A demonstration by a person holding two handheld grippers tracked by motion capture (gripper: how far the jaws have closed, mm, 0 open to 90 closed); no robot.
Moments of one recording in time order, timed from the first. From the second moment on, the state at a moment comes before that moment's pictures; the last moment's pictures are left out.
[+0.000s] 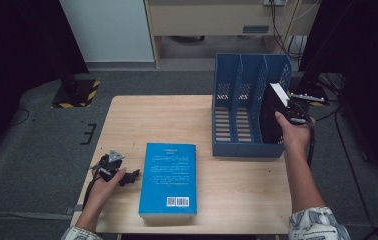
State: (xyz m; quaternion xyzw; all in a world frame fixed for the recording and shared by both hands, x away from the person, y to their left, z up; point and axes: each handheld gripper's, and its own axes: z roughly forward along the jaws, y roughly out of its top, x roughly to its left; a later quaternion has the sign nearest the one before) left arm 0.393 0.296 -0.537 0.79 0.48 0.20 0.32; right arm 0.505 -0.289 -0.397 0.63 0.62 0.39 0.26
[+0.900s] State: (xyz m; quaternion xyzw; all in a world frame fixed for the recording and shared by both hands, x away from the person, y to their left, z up) left arm 0.392 0.295 -0.537 0.79 0.48 0.19 0.32; right arm 0.484 -0.282 -0.387 0.61 0.62 0.40 0.28
